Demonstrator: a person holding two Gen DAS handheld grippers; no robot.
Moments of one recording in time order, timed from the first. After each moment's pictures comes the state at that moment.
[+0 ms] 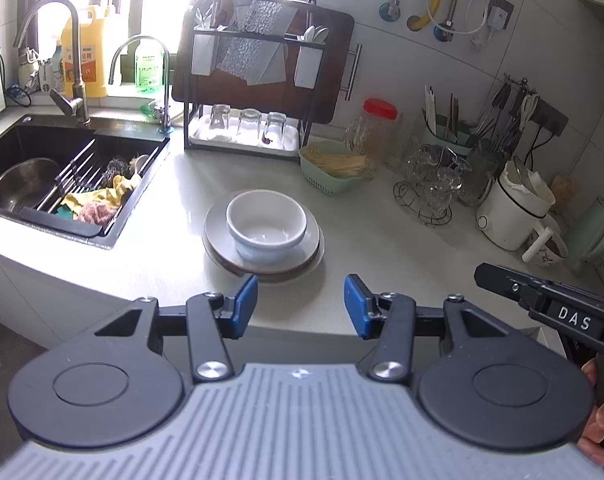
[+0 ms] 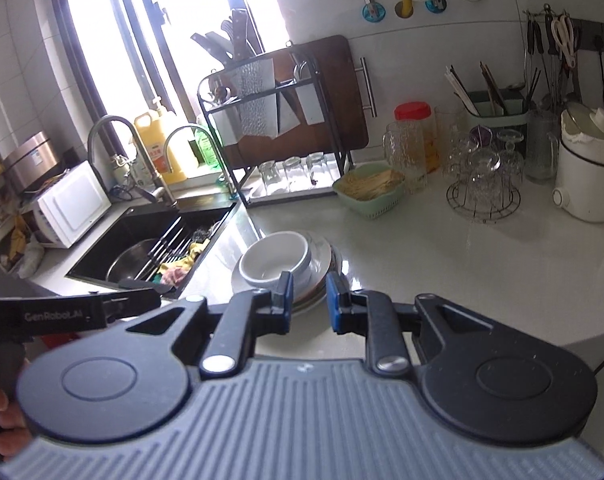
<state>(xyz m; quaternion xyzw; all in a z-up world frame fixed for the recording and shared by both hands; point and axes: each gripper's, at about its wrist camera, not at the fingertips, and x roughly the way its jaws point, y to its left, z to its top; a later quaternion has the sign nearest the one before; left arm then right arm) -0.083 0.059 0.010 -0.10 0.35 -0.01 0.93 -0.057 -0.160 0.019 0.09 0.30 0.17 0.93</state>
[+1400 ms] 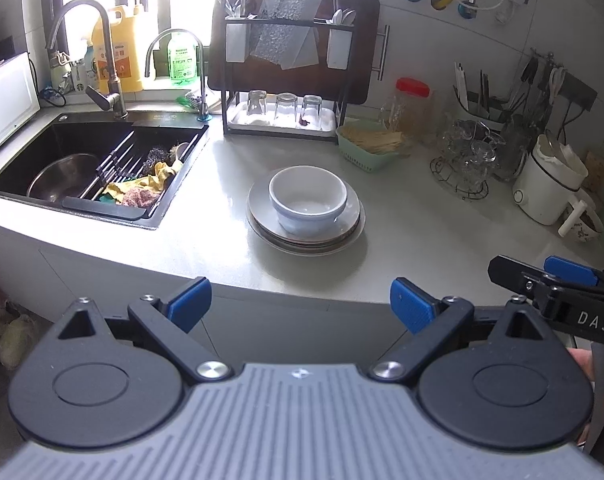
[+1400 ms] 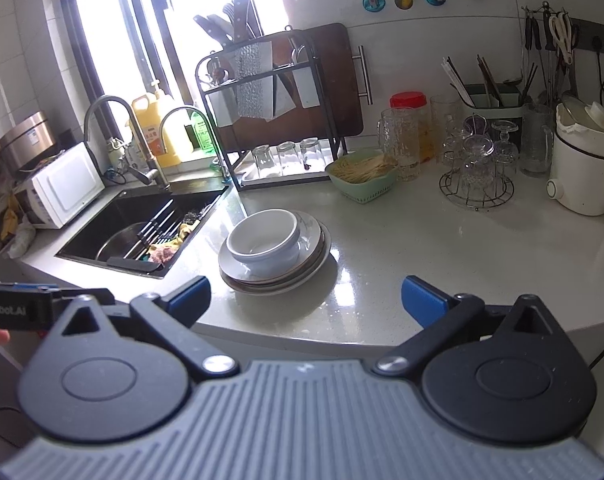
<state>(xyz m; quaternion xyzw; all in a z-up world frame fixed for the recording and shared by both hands) -0.106 0.056 0.005 -0.06 0.37 0.05 0.92 -0.068 -0.160 -0.004 0.07 0.29 0.16 0.94</state>
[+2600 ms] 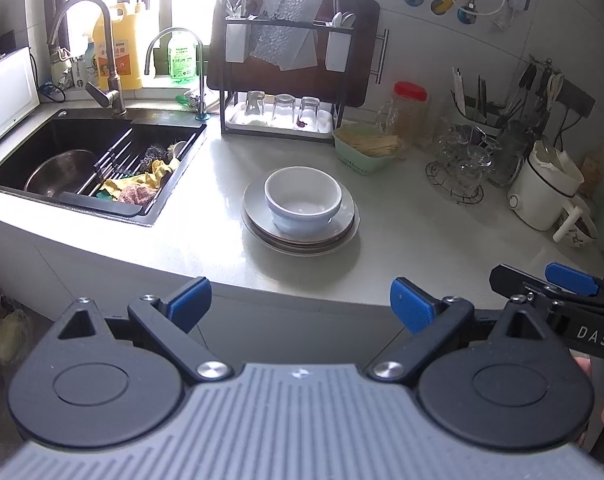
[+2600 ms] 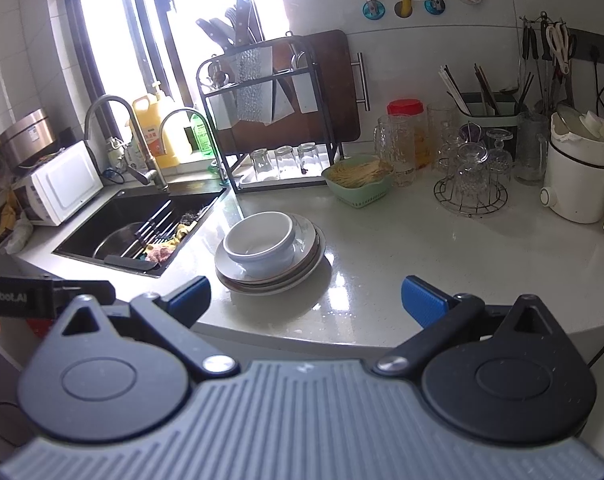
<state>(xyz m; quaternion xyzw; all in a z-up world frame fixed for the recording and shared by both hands) -0.106 0.057 0.006 -0.08 0.37 0.04 0.92 -0.078 -0.165 -0.002 0.06 0.29 0.16 0.94</state>
